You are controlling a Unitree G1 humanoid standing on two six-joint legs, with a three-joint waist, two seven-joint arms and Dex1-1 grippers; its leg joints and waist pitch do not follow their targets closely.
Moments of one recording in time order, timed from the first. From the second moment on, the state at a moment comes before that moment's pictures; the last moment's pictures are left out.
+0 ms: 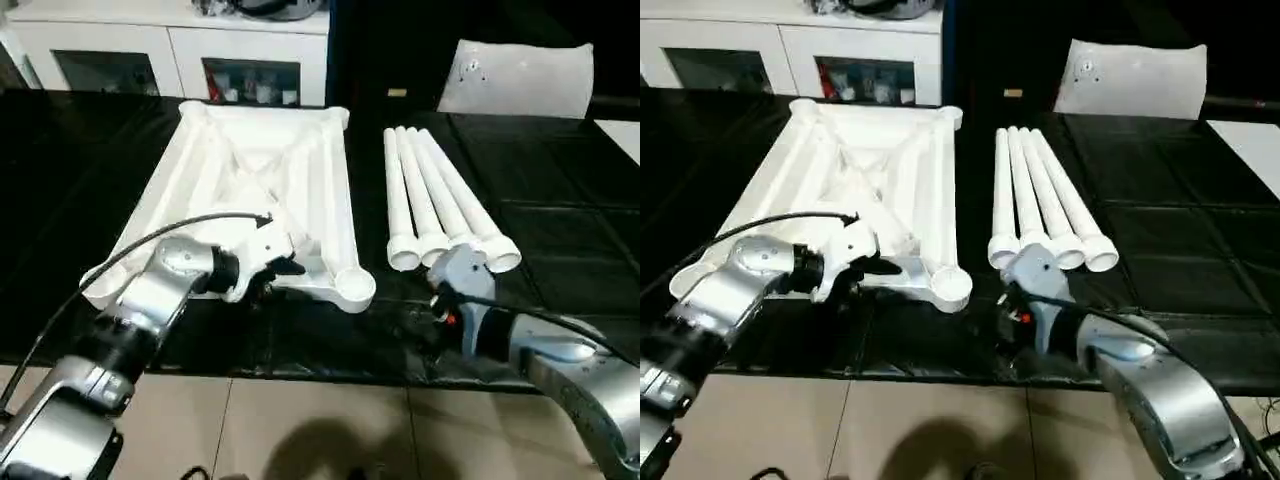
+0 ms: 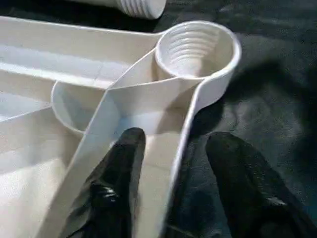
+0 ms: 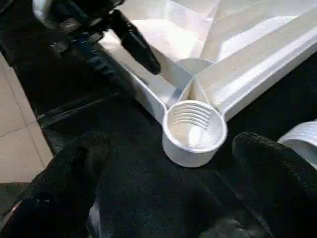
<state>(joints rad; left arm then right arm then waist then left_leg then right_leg) -0.64 0.48 -0.40 0.51 -0.06 0.17 -1.07 -0.11 -0.53 0.16 -0.46 0.34 0.76 0.62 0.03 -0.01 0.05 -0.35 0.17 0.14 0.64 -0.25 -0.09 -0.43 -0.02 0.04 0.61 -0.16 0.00</state>
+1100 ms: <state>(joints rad) -0.71 0.41 -0.36 0.75 -0.01 0.05 -1.11 -0.09 -0.56 0.18 -0.47 0.34 0.78 0.64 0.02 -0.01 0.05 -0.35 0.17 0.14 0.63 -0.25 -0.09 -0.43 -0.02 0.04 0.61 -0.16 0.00</state>
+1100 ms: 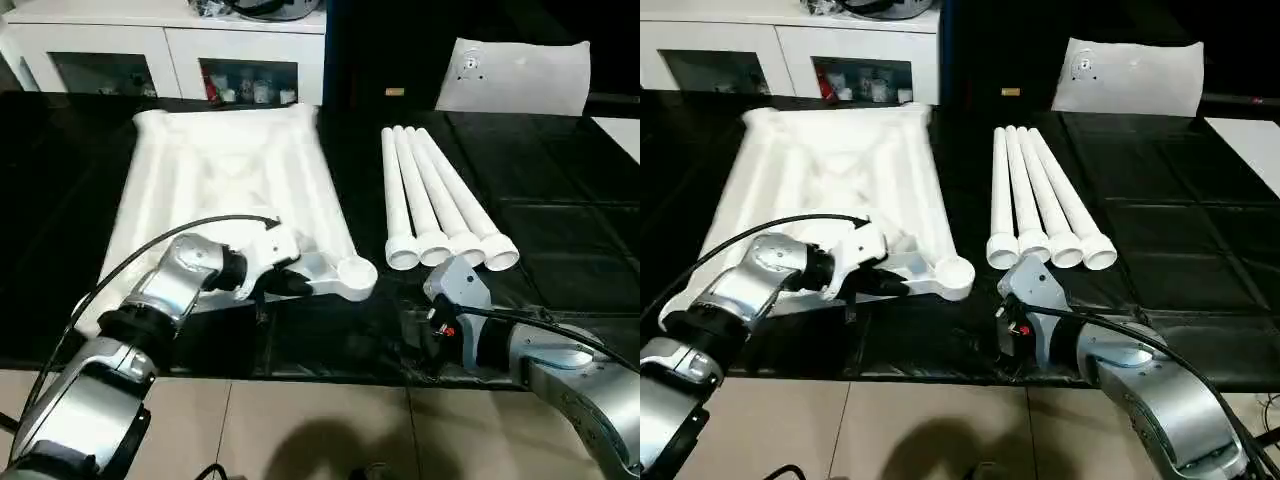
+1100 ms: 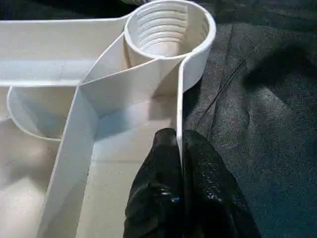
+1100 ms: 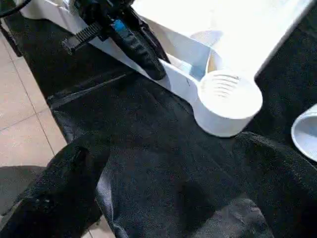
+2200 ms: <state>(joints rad) -0.15 0.30 0.13 -0.18 -0.16 0.31 -0.55 -0.19 -0.19 0.03 -0.35 0.27 0.66 0.21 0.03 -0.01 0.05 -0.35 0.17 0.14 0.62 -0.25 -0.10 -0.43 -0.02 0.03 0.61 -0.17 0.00</state>
